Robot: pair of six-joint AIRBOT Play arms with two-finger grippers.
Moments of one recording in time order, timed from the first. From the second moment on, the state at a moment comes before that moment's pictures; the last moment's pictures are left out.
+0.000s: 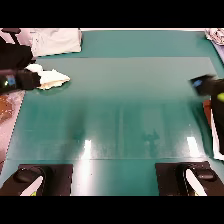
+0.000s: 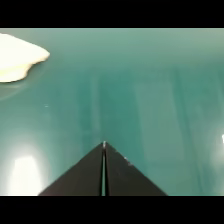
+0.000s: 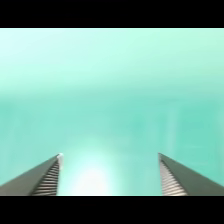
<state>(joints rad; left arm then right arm) -0.26 -0.66 1.13 1.58 -1.05 -1.84 -0.03 -0.56 0.94 -1.20 1.05 1.54</state>
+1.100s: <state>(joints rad) -0.26 -0.23 0.52 1.66 -0.97 -2.07 0.49 -0.45 0.54 -1.15 0.76 1.63</state>
